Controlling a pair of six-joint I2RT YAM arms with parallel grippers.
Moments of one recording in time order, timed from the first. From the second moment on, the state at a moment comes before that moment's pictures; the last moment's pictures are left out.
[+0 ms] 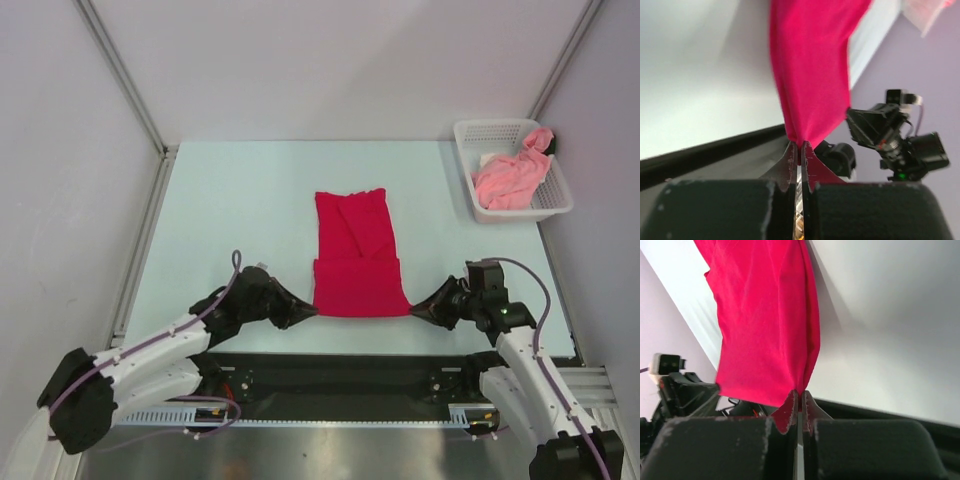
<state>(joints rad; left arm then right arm) -0.74 0.96 0.37 -0.10 0.23 -1.58 0.14 0.71 0.41 -0.60 -0.48 0.95</state>
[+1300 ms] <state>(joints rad) -0.33 1.94 1.36 -0.10 0.32 -1.16 0.06 2.19 1.78 -0.55 -0.71 0.68</state>
